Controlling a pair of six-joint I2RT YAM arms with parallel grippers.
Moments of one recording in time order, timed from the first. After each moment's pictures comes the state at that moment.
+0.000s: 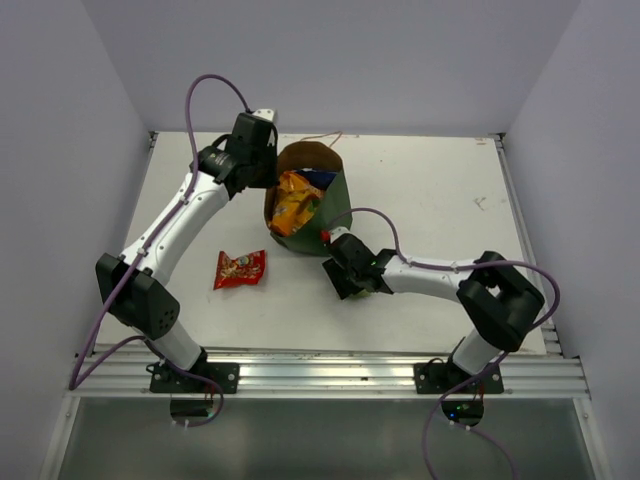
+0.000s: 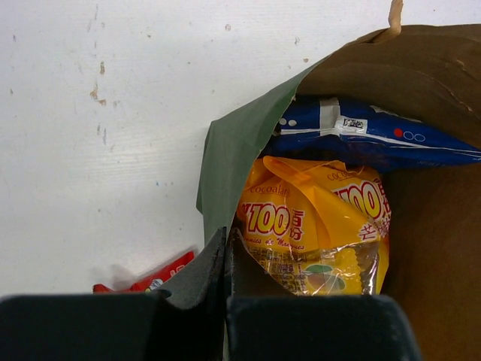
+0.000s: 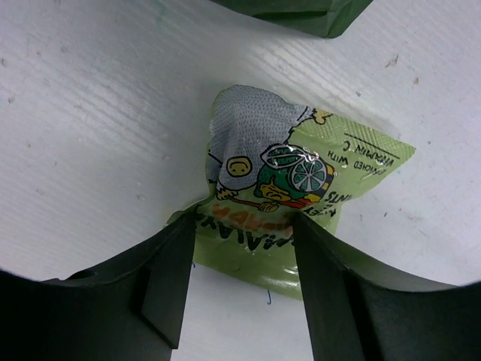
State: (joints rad) left arm -0.45 1.64 1.69 -0.81 -0.17 -0.34; right arm 0.88 1.62 0.87 -0.30 0.22 0.27
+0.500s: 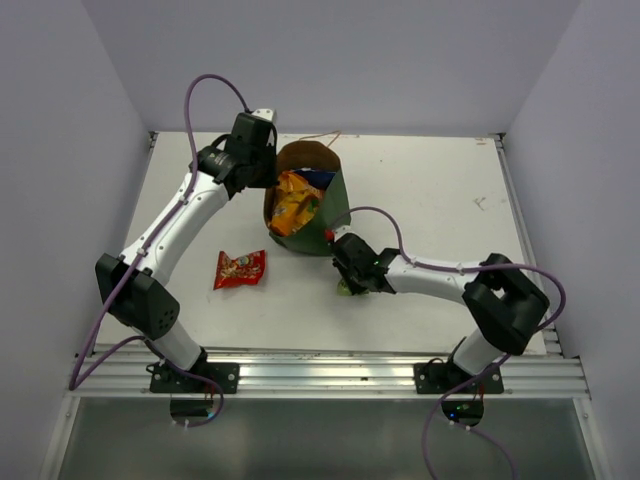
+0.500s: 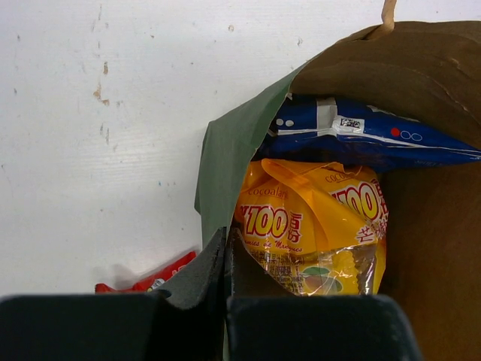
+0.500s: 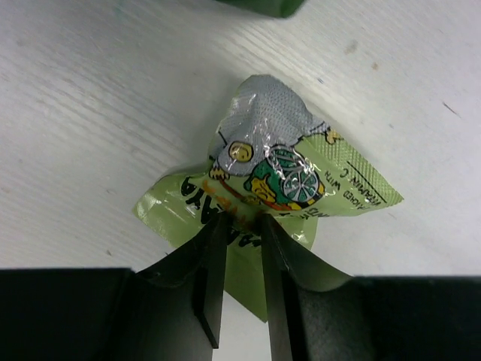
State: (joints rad) left arm -0.45 1.64 1.69 -0.81 -0.18 -0.34; right arm 0.87 1.62 0.87 -0.30 0.26 0.26
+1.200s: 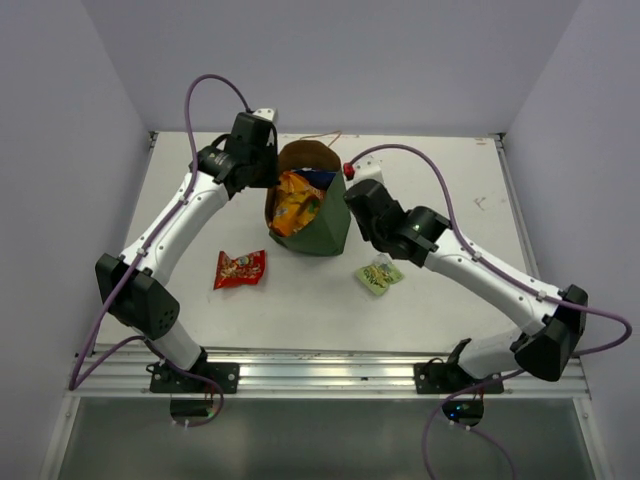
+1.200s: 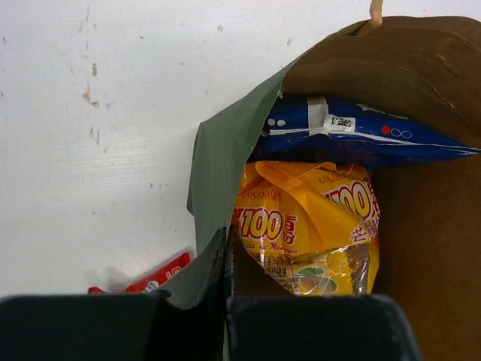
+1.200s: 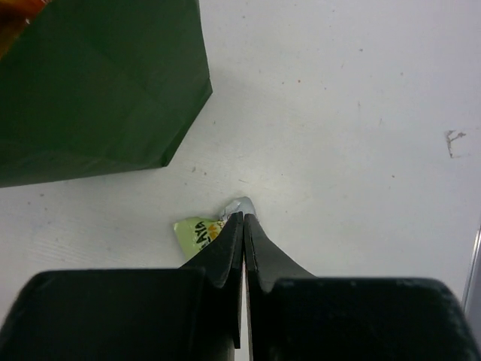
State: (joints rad) left arm -0.45 1.64 1.68 -0.81 -0.16 -0.34; right arm 0.86 1.37 1.39 -0.77 0.62 0.22
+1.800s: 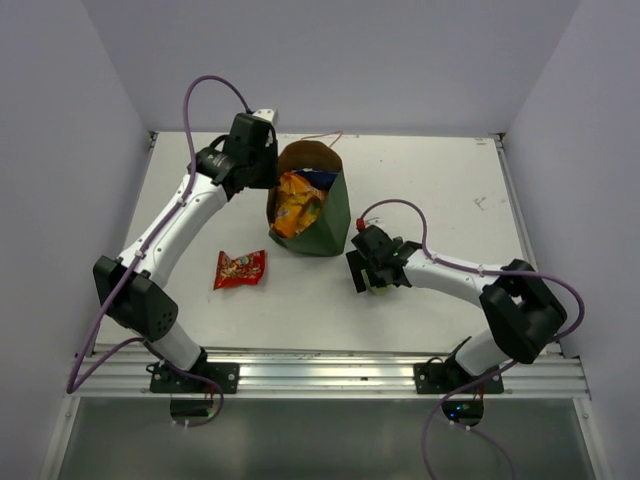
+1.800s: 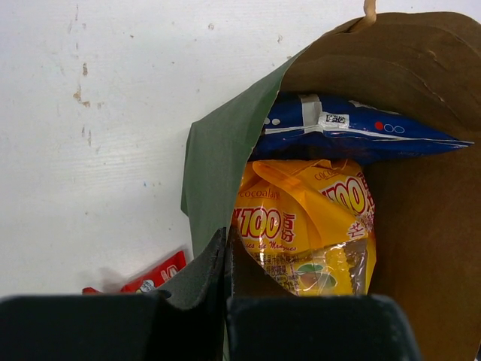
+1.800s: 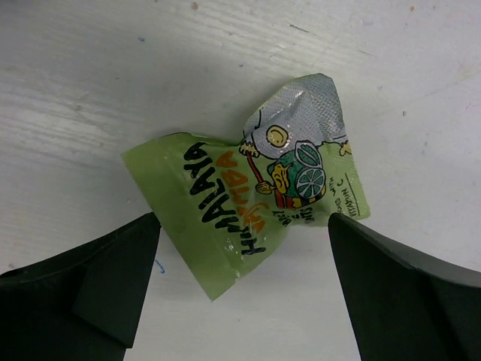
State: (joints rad) left arm -0.45 1.62 1.67 -0.80 -0.13 -0.34; right arm 0.75 1.51 0.84 -0.47 0.34 0.38
